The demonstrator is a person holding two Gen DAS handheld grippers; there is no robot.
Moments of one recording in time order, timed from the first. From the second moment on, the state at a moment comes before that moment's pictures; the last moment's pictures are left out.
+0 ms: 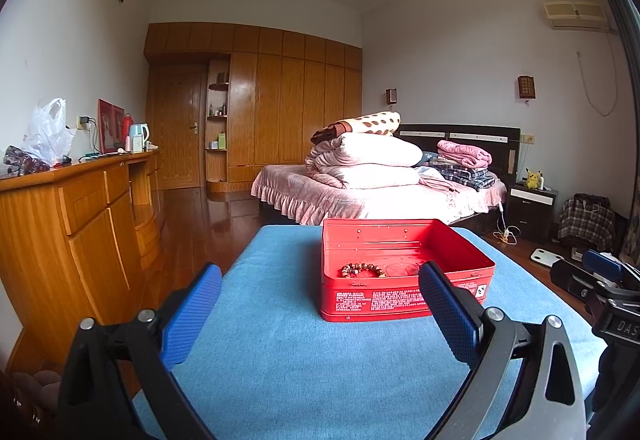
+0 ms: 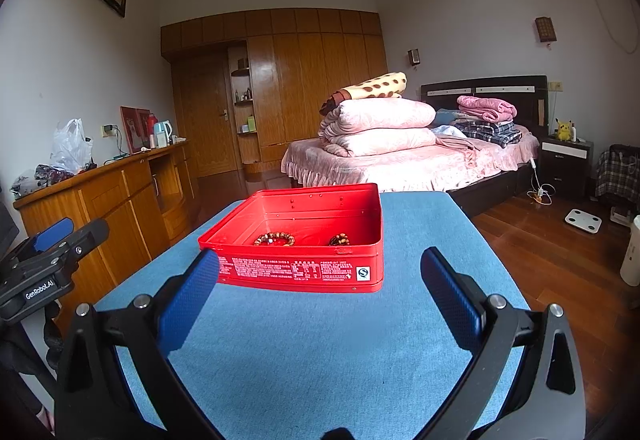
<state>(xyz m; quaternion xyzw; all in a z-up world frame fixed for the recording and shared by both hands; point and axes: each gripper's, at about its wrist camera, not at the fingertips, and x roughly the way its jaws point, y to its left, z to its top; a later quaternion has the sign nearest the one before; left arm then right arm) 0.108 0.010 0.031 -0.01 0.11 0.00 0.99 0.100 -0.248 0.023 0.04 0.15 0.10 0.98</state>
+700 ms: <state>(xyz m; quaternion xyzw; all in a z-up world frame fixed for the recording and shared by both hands) 0.112 0.013 0.029 -0.02 0.12 0.00 0.99 0.102 -0.243 0.023 0.04 0.15 0.10 0.98</state>
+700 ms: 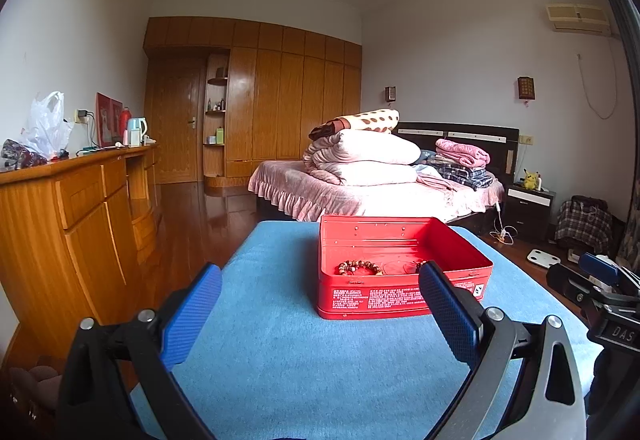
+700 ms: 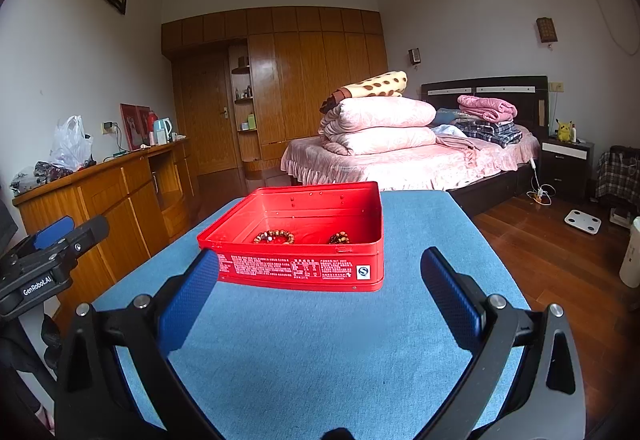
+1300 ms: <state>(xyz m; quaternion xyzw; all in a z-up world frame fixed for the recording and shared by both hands) 0.114 0.016 0.029 -0.03 0.12 0.00 0.99 0.103 -0.244 0.021 0.03 0.15 0.10 0.98</state>
